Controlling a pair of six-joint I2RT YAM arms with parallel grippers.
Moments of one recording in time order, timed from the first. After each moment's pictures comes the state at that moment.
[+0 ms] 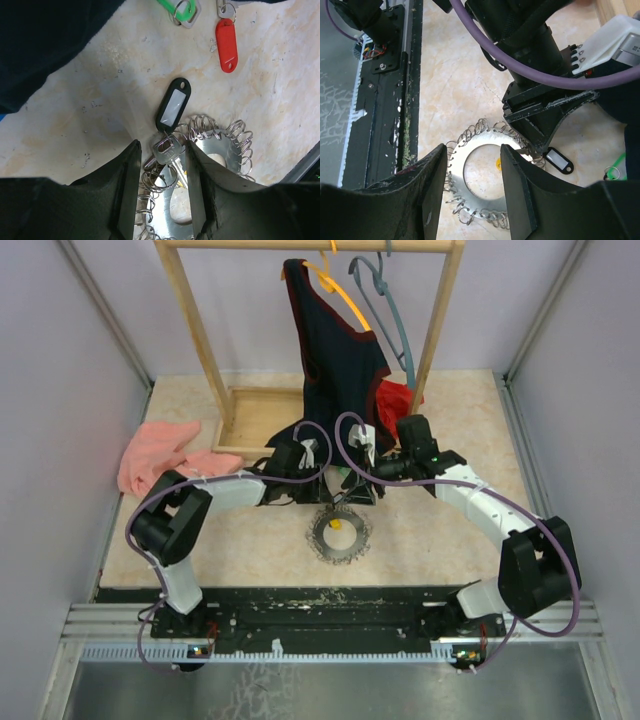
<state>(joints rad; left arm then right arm) -0.64 1.81 0.98 0.04 0.27 -0.57 0.42 1.39 0.99 -0.34 -1.04 -0.42</state>
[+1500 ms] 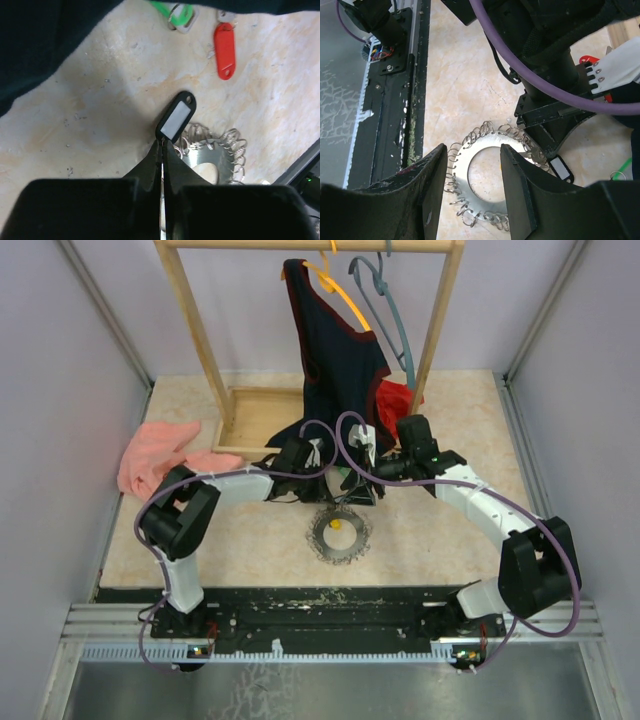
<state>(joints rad) -0.66 1.89 1.08 -0.05 0.28 -0.61 0.42 1.39 0.99 -0.34 -1.07 -0.42</state>
